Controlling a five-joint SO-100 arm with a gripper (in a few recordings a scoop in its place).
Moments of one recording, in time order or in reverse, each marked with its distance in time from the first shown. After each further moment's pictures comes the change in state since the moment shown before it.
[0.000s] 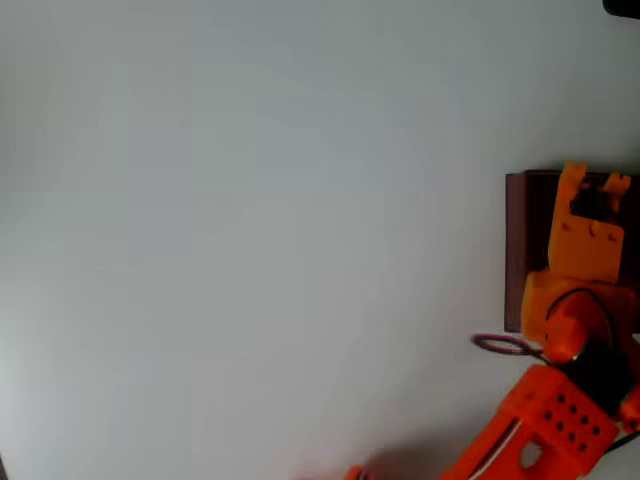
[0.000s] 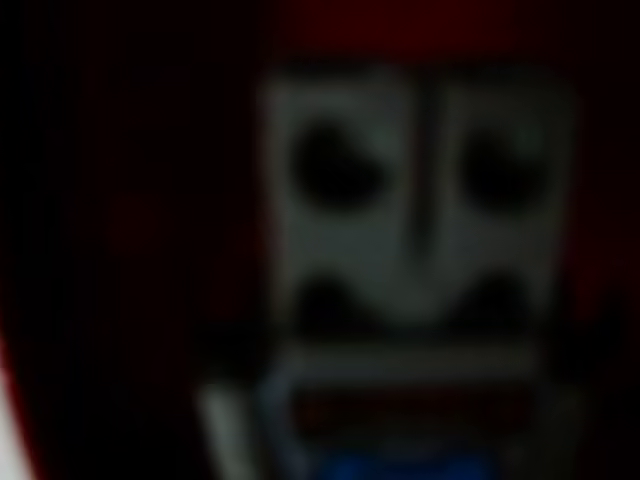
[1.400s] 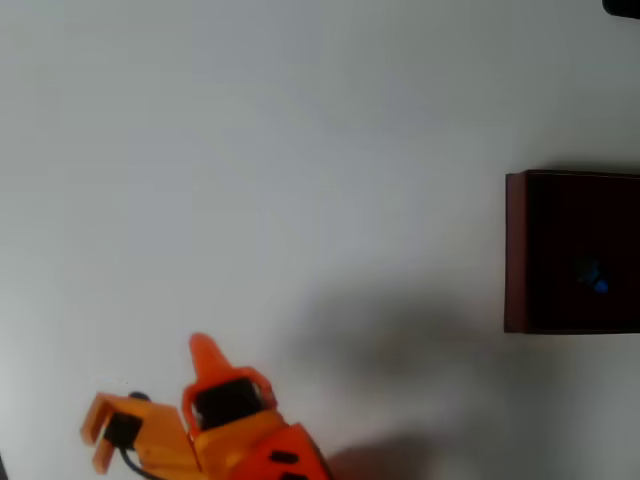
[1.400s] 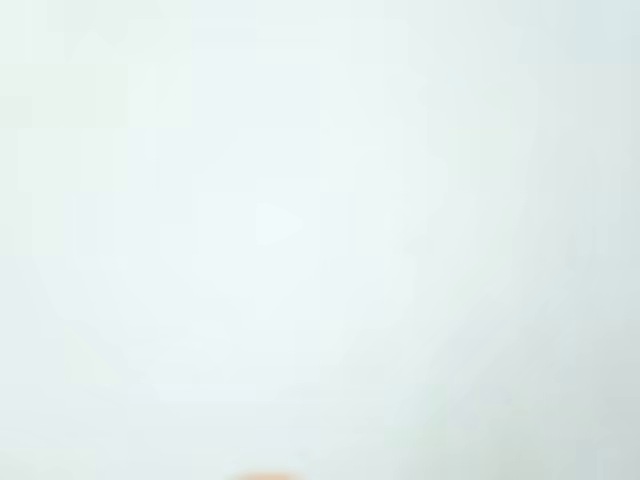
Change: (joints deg) arm -73.1 73.0 44.4 3.7 -38.4
